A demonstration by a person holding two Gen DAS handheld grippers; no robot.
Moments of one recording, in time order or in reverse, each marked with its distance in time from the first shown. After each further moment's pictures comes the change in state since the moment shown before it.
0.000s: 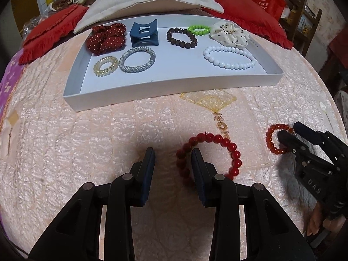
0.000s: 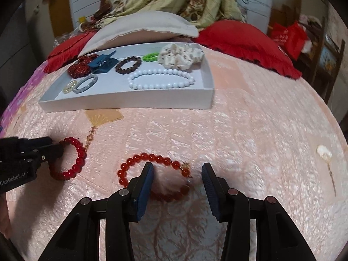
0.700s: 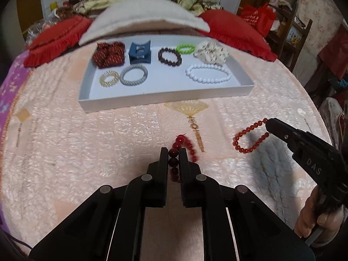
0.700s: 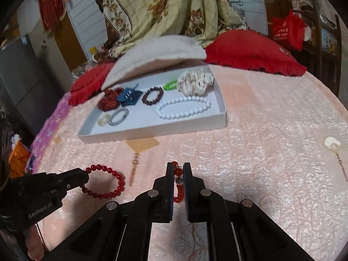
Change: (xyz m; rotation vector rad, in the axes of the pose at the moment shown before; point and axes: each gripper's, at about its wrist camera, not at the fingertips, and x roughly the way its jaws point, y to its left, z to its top) left arm -0.070 -0.017 -0.019 -0.014 -0.086 -0.045; right arm -0.060 -0.002 0.008 0.153 -0.106 0.193
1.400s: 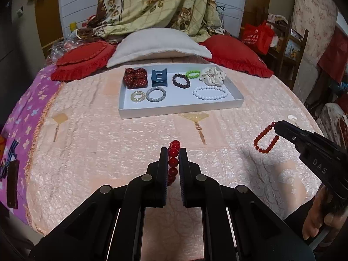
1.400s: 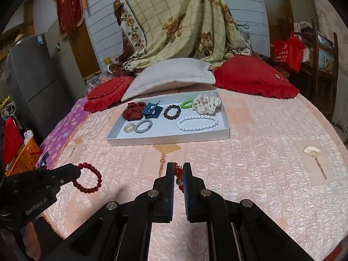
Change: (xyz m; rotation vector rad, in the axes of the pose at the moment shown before) left arm -0.091 0.008 -0.034 -0.005 -0.151 0.075; right arm -0.084 0.042 -0.017 -0.067 -0.104 0.003
